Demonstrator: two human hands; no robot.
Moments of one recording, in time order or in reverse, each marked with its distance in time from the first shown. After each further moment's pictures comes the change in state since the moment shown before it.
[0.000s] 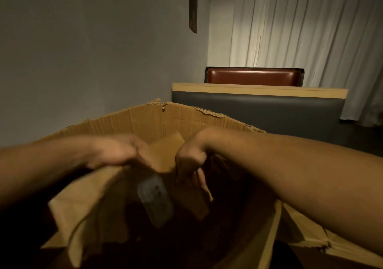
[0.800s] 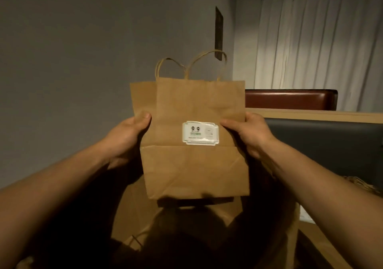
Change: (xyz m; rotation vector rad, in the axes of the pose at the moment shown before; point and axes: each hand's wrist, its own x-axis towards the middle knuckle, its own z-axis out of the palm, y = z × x) left_hand -0.072 0.035 -0.019 -0.732 0.566 0.297; right_hand -0.075 0.038 -0.002 1.465 1.243 -0.588
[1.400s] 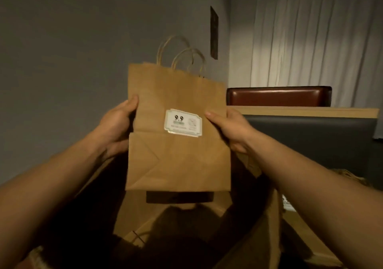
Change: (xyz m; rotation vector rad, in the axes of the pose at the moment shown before) left_hand -0.010 0.029 0.009 -0.116 0.134 0.078; right_hand -0.007 -0.008 0.021 0.102 -0.191 -0.004
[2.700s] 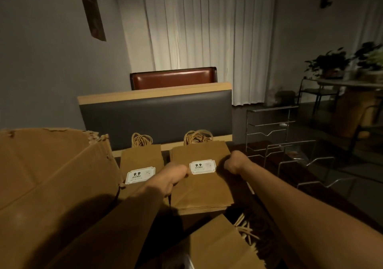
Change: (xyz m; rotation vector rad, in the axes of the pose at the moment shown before) left_hand -0.108 -0.259 0.400 0.568 -0.559 -0.626; right_hand -0.222 0.054 -0.373 -0.882 0.532 0.661
